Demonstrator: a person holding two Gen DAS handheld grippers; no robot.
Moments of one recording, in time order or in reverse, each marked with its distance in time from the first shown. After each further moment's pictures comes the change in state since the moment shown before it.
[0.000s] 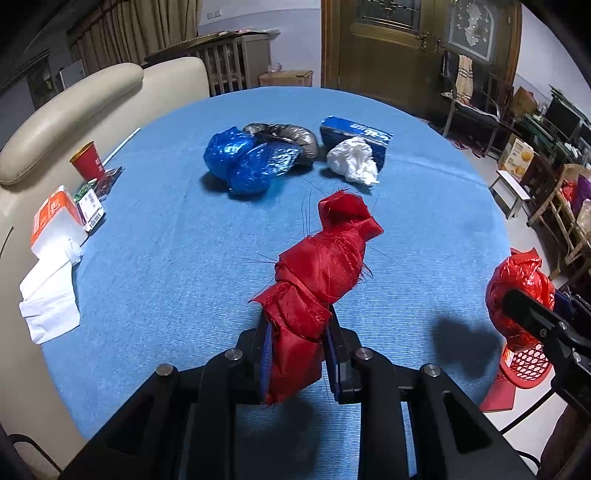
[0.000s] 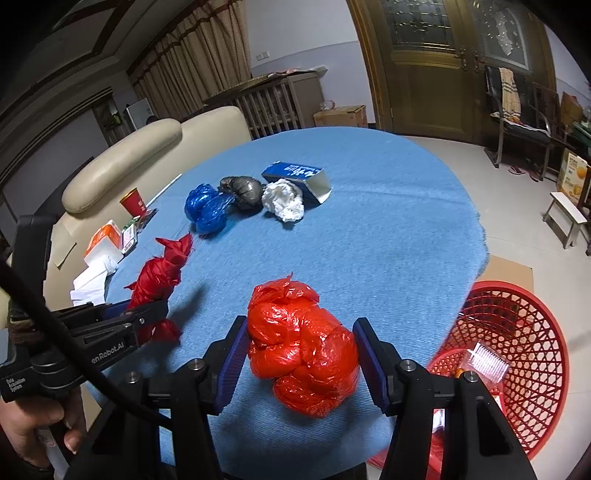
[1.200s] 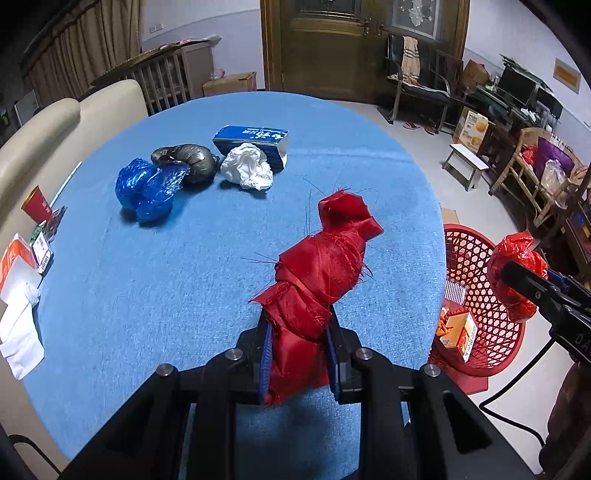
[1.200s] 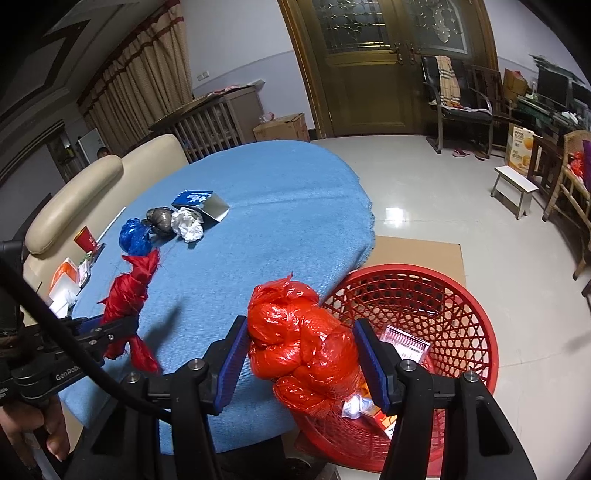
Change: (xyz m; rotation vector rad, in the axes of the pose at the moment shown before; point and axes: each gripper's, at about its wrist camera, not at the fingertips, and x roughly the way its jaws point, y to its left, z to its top) left arm -0.005 -0.078 0.004 0.145 0.005 -0.122; right arm -0.049 -0.095 -0.014 0.140 -0.046 -0.150
